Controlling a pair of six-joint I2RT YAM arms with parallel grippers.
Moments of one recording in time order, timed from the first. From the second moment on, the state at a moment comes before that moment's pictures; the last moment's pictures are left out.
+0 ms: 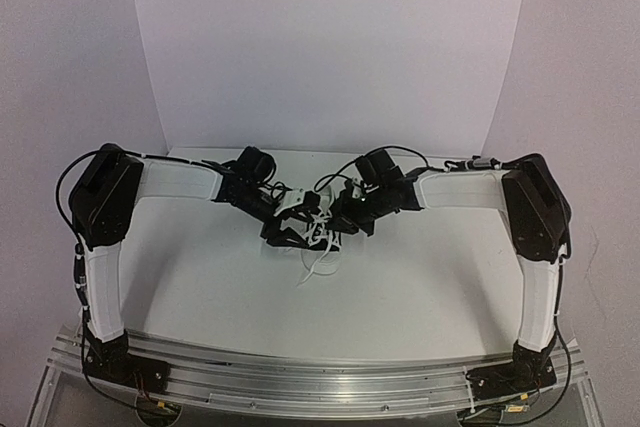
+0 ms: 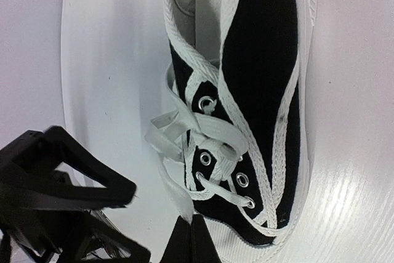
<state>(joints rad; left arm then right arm) -0.63 2.02 1.39 -0.30 0.77 0.89 0.69 2.05 1.46 -0.28 -0.39 0.91</state>
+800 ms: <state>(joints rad) -0.66 2.07 1.32 0.12 0.72 0.33 0.72 2.05 1.42 -0.07 -0.20 1.03</state>
